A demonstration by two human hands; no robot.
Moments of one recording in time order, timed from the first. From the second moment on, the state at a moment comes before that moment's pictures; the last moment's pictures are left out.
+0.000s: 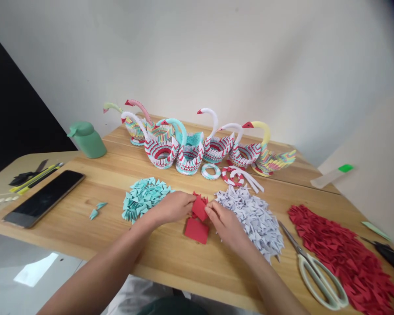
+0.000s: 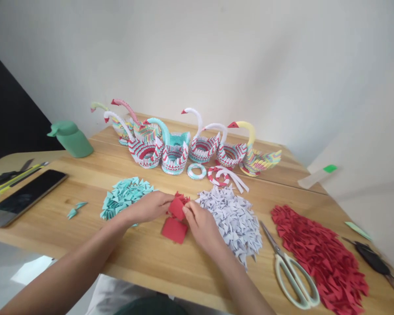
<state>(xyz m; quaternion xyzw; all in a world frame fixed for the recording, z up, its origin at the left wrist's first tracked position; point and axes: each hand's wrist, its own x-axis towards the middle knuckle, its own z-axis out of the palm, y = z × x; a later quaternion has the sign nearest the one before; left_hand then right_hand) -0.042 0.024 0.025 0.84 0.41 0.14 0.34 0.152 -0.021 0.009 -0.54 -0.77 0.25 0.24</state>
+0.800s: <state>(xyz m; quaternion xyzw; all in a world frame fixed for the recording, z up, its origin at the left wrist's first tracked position) -0.014 0.013 0.015 0.43 0.38 0.44 0.69 0.178 -0.019 0.012 -0.45 -0.78 0.11 0.43</state>
